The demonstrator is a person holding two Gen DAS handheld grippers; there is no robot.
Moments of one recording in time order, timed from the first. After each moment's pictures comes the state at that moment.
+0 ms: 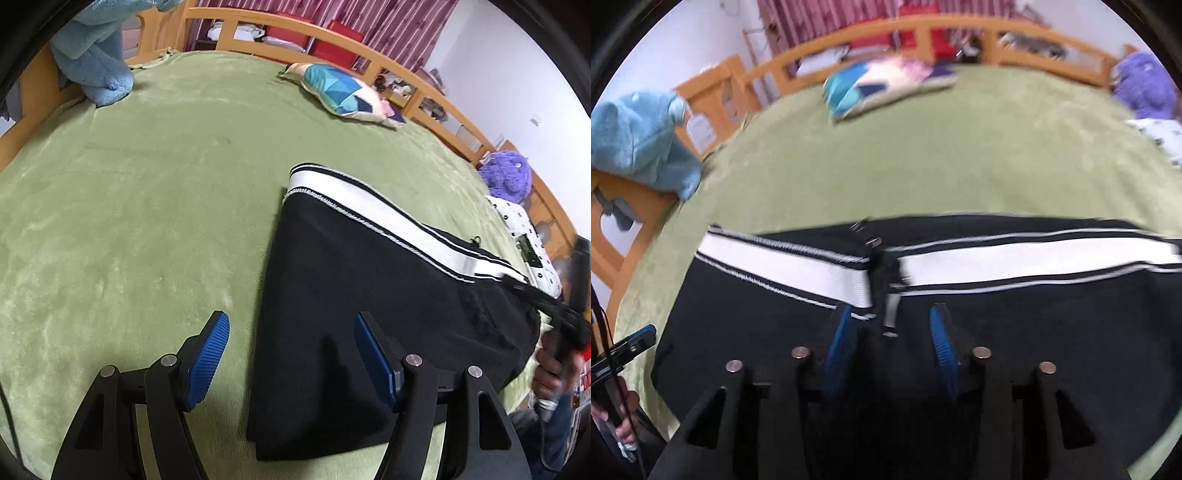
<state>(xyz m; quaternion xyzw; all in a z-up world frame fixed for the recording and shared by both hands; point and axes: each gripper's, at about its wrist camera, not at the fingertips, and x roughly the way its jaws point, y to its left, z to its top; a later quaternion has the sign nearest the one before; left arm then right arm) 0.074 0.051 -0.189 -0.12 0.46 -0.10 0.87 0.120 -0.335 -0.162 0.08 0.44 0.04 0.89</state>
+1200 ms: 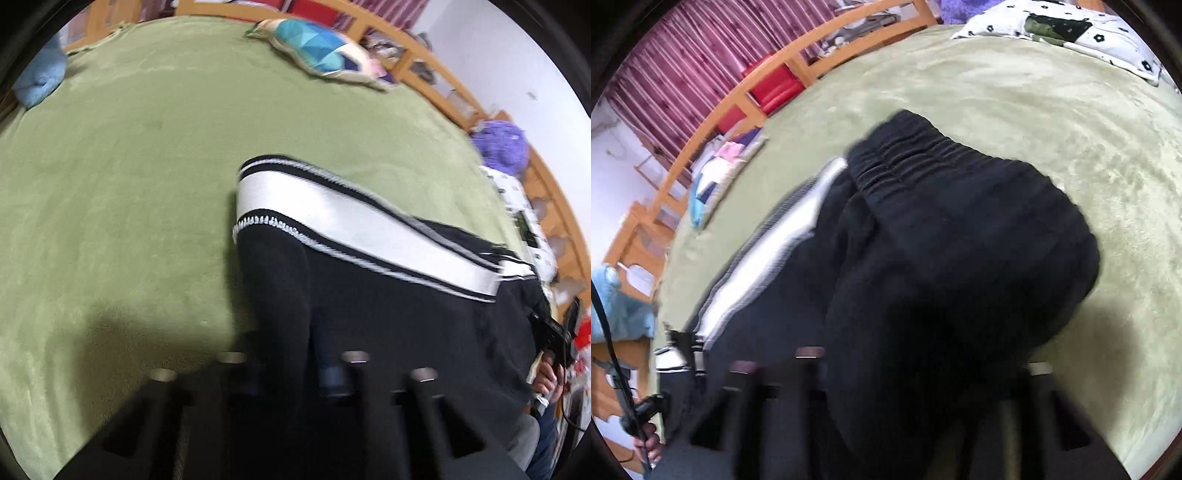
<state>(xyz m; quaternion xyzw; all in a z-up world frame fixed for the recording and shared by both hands) 0.162 0.017 -0.211 -0.11 0.51 -0.17 0.84 0.047 -0.591 -0.233 0.32 0.40 -0.10 0.85</state>
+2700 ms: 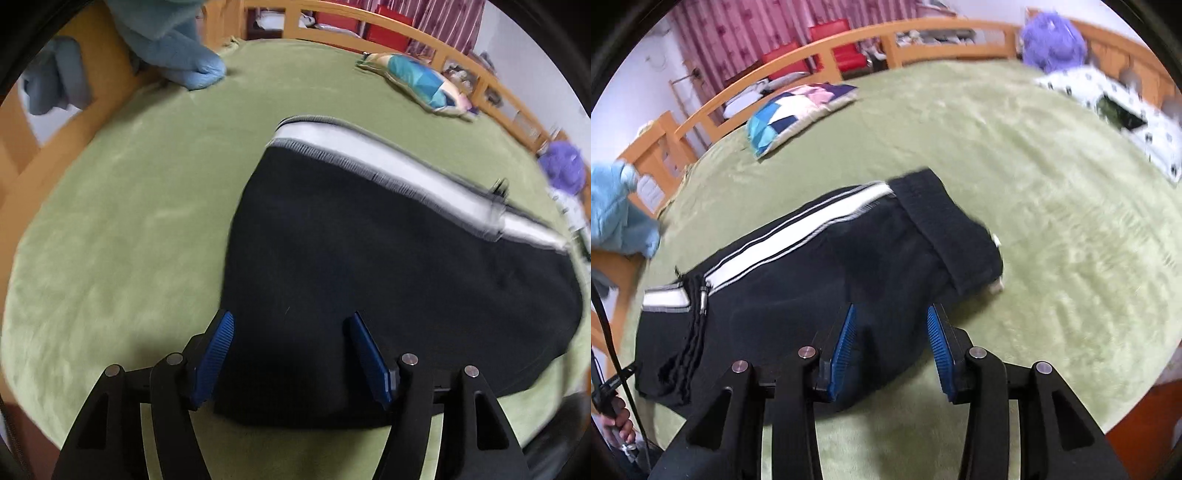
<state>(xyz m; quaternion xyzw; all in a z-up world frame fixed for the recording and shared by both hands) 0.064 0.170 -0.204 -0.05 0.48 0.02 0.87 0.053 -0.380 -0.144 0.15 0.44 -0.08 0.88</state>
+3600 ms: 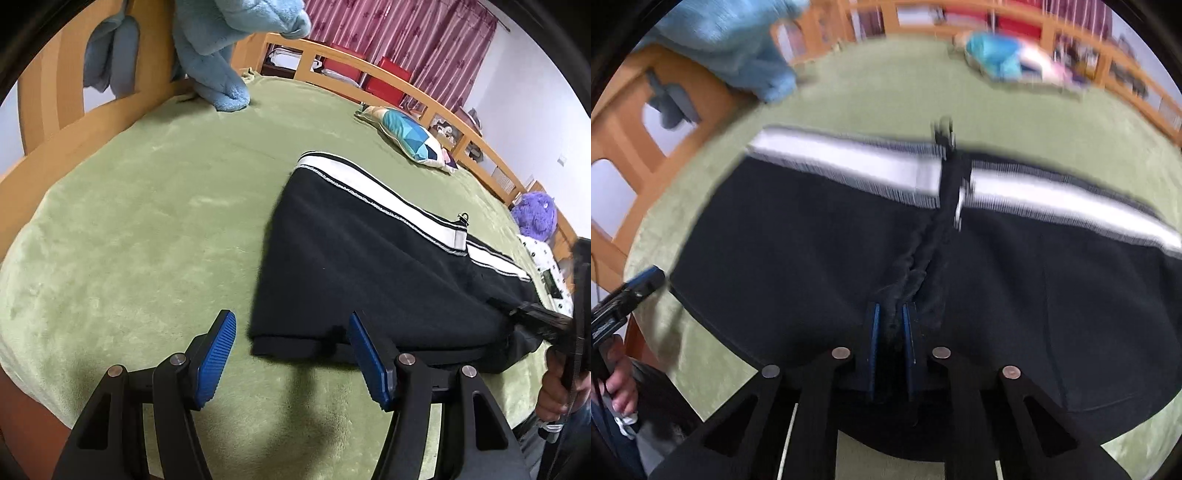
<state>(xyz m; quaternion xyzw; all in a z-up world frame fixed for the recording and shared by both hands) -0.002 0.216 -0.193 -0.16 0.41 -0.02 0.90 0.083 -0.091 -0.177 -0.02 0.48 0.15 0.87</state>
